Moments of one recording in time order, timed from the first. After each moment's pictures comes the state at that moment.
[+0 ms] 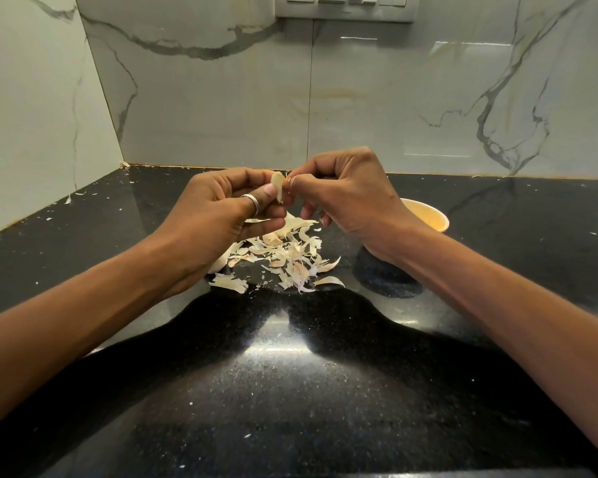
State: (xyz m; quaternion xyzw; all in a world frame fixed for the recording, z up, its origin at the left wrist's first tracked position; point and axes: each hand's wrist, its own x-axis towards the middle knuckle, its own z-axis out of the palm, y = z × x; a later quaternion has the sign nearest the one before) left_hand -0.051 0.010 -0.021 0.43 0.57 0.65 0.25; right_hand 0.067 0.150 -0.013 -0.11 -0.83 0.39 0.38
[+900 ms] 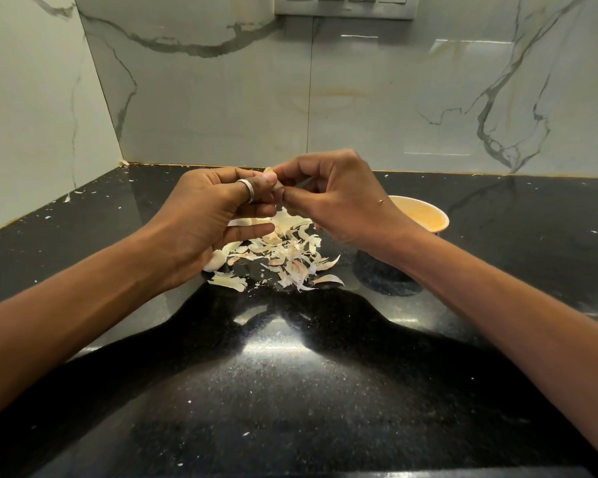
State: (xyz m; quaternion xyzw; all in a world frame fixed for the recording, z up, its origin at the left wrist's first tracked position) left_hand -0.057 0.010 -0.016 0.38 0.58 0.67 0.28; right_hand 0.064 0.149 -0.016 -0.05 -0.88 0.30 0.37
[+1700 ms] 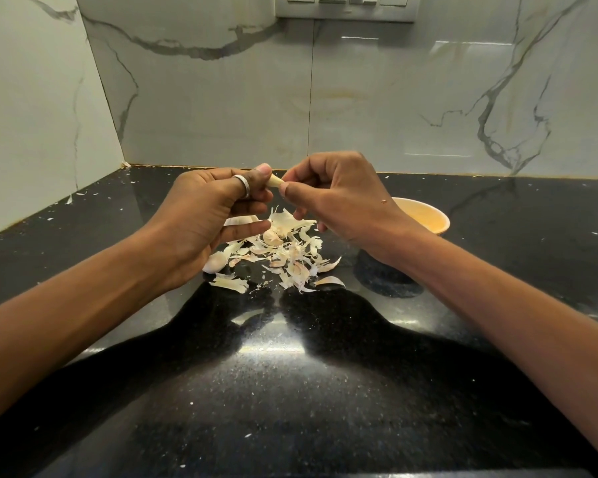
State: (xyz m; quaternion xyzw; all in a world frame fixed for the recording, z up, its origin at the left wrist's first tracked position) left_hand -0.059 0.012 -0.014 0.34 0.58 0.69 0.26; right_hand 0.066 0.142 -0.011 -0.13 -0.86 0.33 0.37
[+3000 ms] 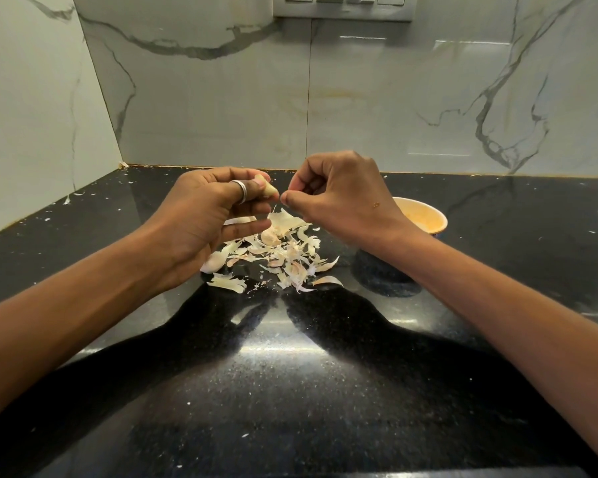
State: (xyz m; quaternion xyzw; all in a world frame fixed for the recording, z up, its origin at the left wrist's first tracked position) left_hand -0.059 0.011 -0.015 0.36 0.58 0.68 0.27; right_hand 0.066 0.144 -0.013 -0.15 -0.88 0.20 0.40
